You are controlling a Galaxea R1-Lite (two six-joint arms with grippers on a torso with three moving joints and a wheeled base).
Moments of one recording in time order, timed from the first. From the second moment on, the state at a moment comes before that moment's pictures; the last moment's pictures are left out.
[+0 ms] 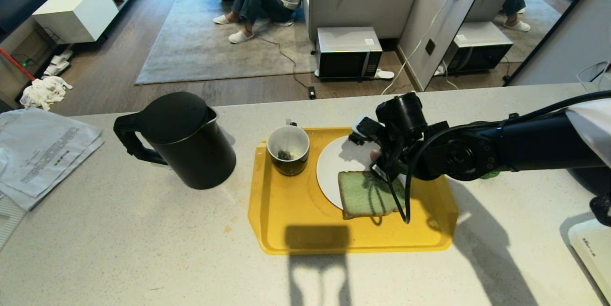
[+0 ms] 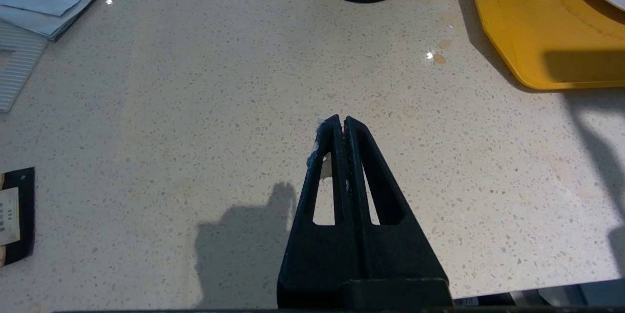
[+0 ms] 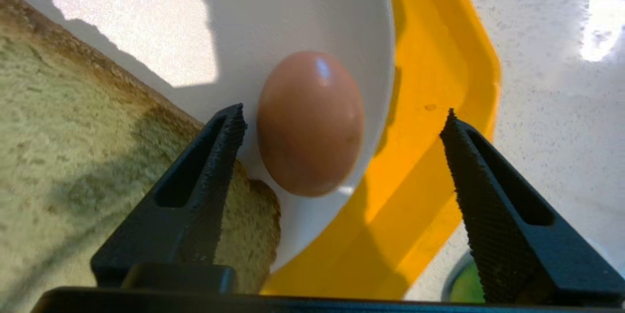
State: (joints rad) left arm 0.00 0.00 -0.01 0.02 0.00 0.00; right arm 0.53 2.06 -1.47 0.04 -0.49 -0.51
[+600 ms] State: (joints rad) left arm 0.00 0.00 -0.01 0.02 0.00 0.00; right arm 0.53 1.71 -1.37 0.04 -0.48 -0.44
